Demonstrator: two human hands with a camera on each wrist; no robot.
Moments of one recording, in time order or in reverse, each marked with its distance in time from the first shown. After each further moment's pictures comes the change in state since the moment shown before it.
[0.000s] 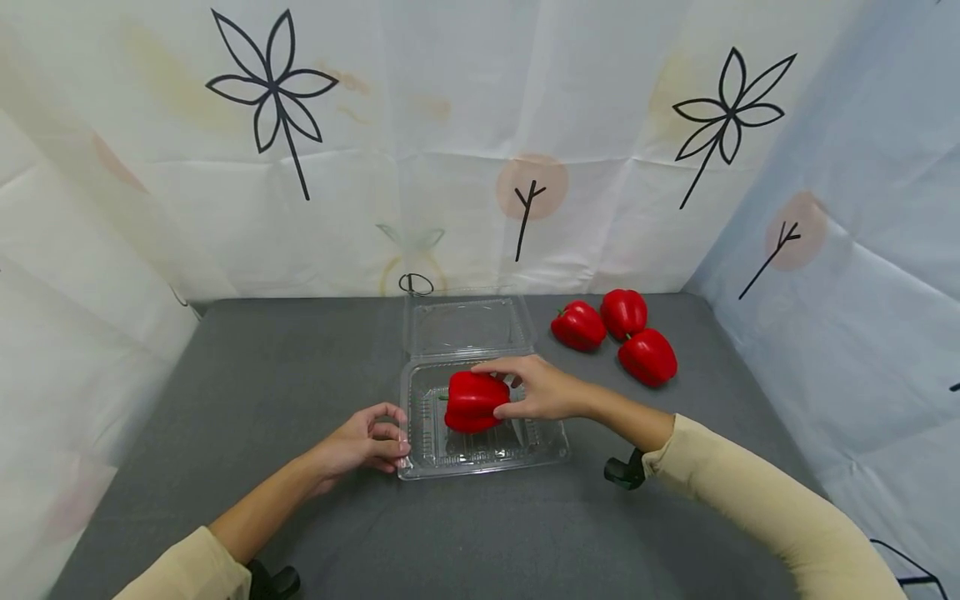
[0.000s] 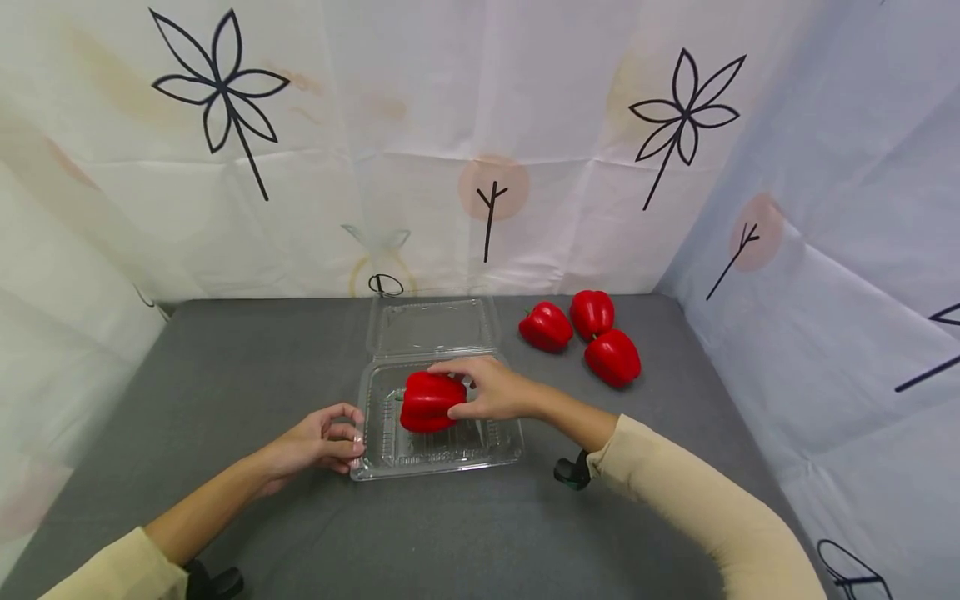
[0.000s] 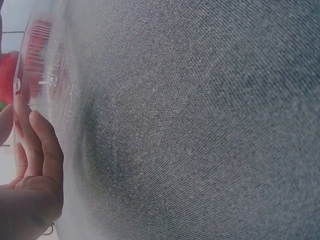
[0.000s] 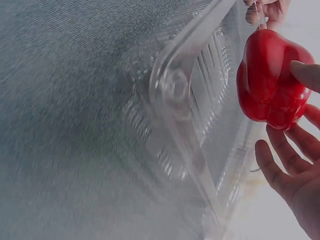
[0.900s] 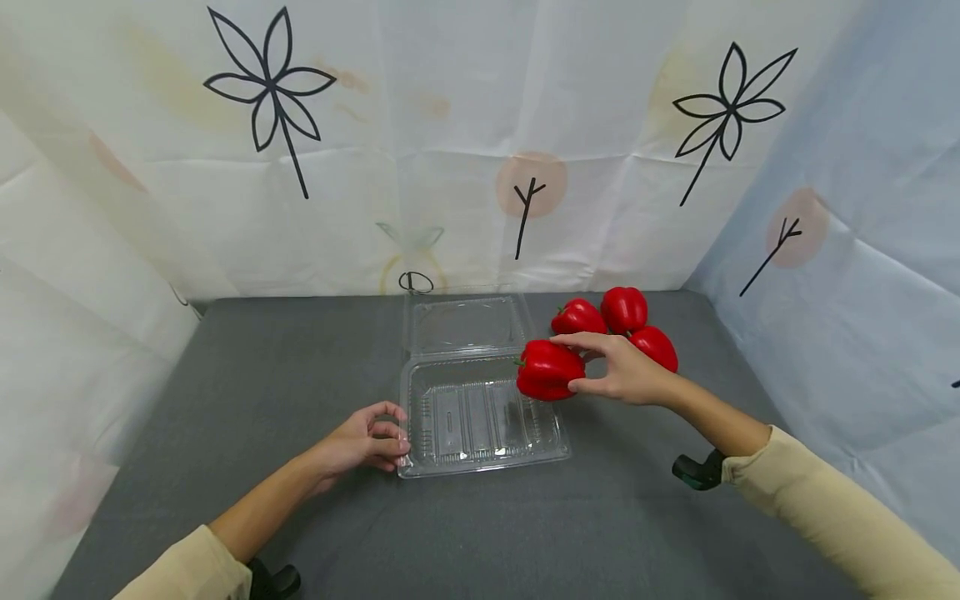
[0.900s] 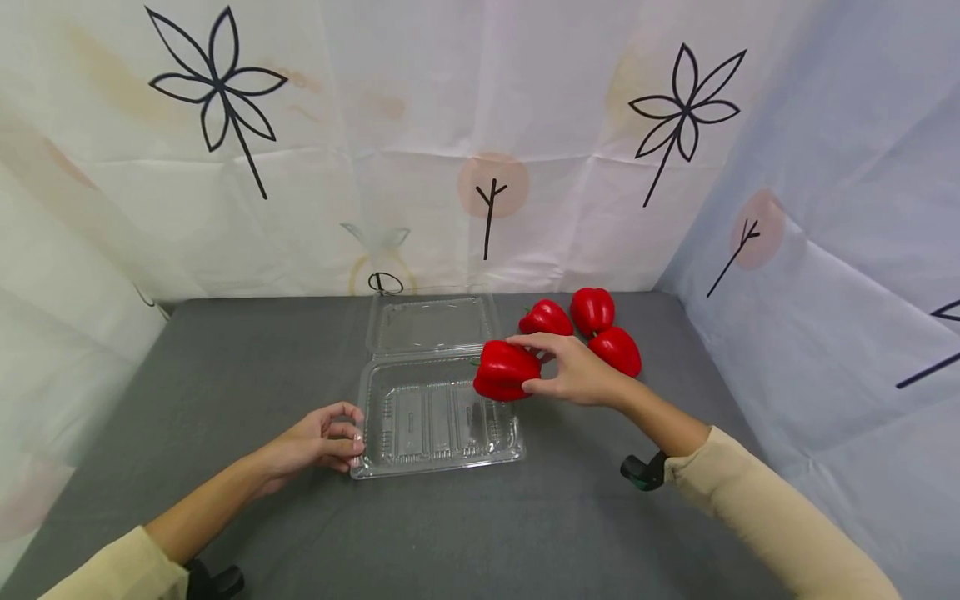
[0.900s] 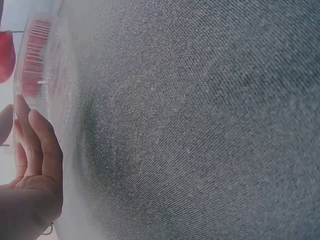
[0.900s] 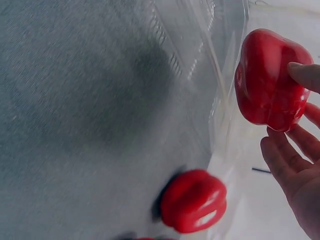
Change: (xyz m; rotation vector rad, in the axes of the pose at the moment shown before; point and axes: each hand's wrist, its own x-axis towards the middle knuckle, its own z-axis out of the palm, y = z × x) left_hand 0.000 -0.001 0.000 -0.010 0.006 0.009; right_hand -0.076 0.020 -0.055 -0.089 0.224 0.105
